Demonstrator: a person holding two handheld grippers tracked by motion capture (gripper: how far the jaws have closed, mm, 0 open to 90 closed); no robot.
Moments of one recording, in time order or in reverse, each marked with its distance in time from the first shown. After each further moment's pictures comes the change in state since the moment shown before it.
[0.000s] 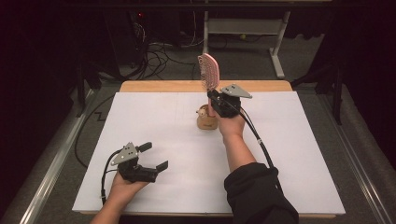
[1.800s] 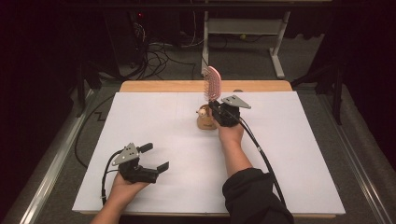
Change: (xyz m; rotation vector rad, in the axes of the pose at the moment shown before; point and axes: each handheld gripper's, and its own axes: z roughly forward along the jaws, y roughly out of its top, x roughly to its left) left arm -0.001 -0.001 0.002 0.012 -0.010 0.000; right arm -0.006 -0.043 0.008 0.049 -0.024 0.074
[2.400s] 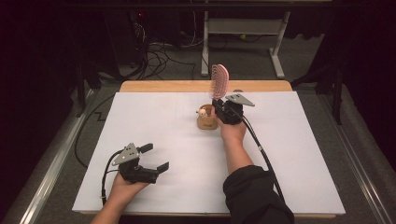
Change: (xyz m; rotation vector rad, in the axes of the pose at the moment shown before) left arm 0.000 0.000 0.000 0.002 -0.005 -0.003; right arm -0.012 0.002 0.001 0.016 -0.038 0.068
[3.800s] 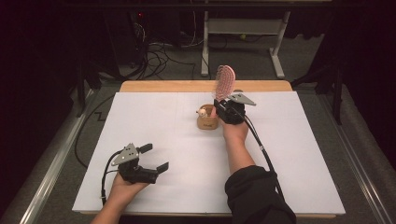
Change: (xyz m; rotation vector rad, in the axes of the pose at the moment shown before) left arm -0.001 0.000 -0.002 0.000 0.003 0.001; right arm -0.004 0.002 -0.003 0.027 -0.032 -0.014
